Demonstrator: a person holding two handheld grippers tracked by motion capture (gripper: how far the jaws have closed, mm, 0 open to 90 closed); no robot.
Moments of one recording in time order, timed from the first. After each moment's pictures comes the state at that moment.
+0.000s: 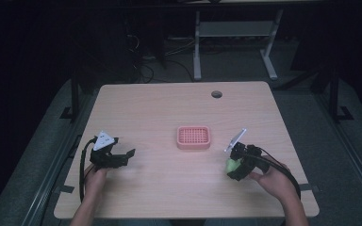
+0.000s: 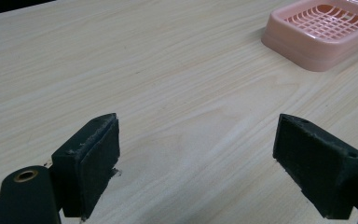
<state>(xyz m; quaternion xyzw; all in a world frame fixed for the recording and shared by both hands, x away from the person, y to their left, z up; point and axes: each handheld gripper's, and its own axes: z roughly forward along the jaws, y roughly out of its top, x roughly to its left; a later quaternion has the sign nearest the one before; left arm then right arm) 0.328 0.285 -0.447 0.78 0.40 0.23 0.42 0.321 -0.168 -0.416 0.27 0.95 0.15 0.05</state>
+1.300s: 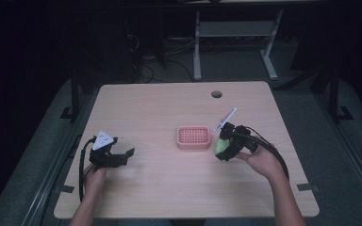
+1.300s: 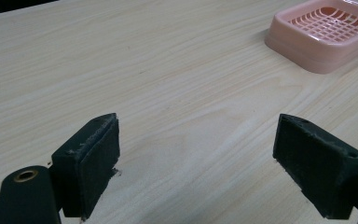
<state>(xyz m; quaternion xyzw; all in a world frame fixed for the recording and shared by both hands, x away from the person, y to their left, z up) 0.328 0.286 -0.447 0.77 0.41 0.23 0.42 0.365 -0.141 -0.382 0.26 0.95 0.19 0.06</state>
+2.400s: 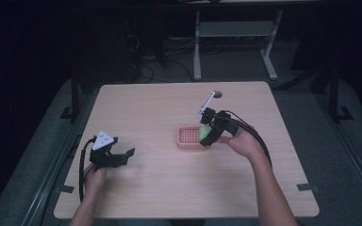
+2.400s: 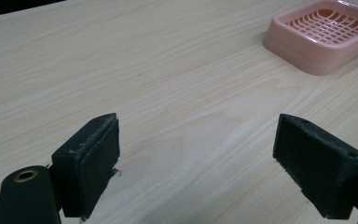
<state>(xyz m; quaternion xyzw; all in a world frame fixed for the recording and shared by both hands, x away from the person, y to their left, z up) 0.328 0.285 -0.447 0.77 0.41 0.23 0.43 0.410 -0.091 -0.366 0.23 0.95 0.18 0.04</state>
